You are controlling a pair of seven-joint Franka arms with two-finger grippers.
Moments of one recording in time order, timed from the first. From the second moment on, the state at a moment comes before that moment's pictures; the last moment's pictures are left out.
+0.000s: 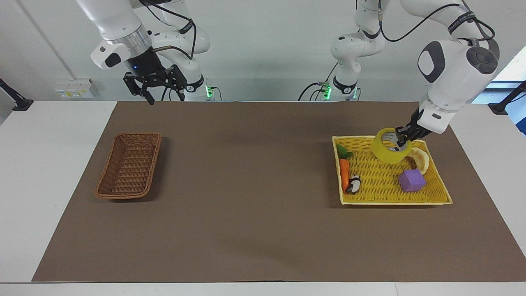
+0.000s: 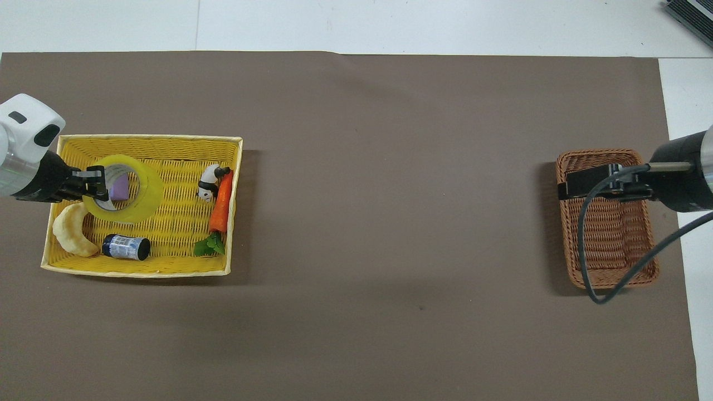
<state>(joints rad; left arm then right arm) 0.09 0.05 -0.20 -1.82 -0.01 1.80 -0.29 0.20 -0.05 -0.05 -1.61 0.18 1.61 0.11</state>
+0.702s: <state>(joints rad) -0.19 0.05 -0.21 -1.81 -0.07 1.85 -0.62 0.32 0.02 -0.05 -1.65 0.24 1.75 0.21</state>
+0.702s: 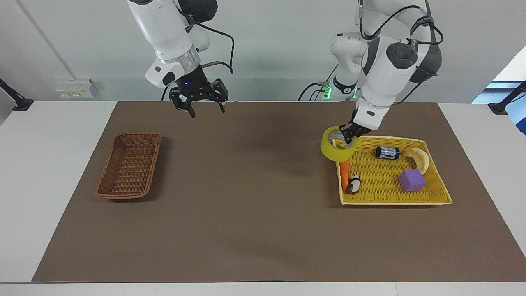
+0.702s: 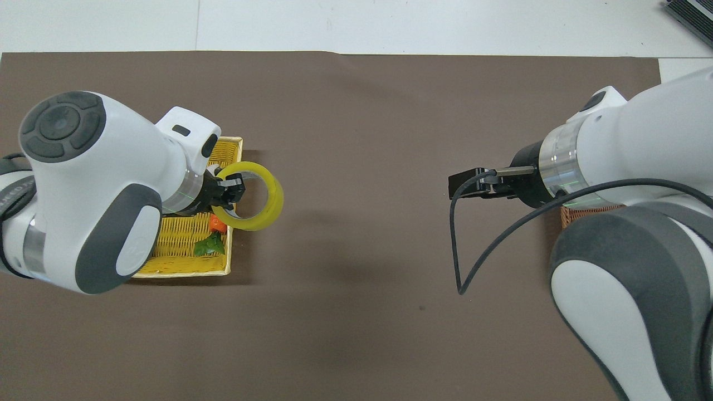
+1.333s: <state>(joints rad) -0.36 0.05 -0.21 -1.80 -0.19 1.97 -0.74 0.41 0.05 -0.05 -1.72 0.33 1.78 0.22</state>
